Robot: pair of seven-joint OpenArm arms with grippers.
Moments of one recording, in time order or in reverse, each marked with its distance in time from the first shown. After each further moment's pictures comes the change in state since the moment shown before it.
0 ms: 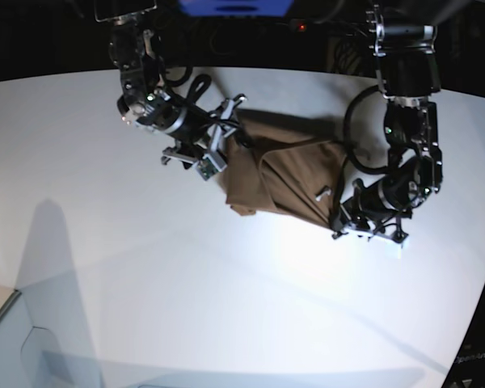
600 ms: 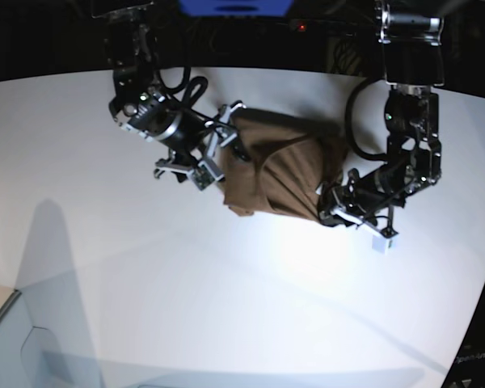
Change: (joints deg) left arm 3.5 -2.9 5.1 4.7 0.2 -8.7 -0.3; right arm -1.0 0.1 0.0 9.6 -0.7 0.0 -1.6
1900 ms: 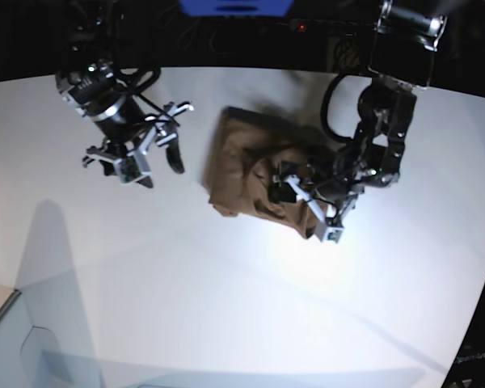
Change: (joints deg) left arm -0.6 -1.0 19.1 -1.2 12.2 -0.9 -4.1; right arm -9.5 -0.2 16.5 15.9 0.1 0.0 0.6
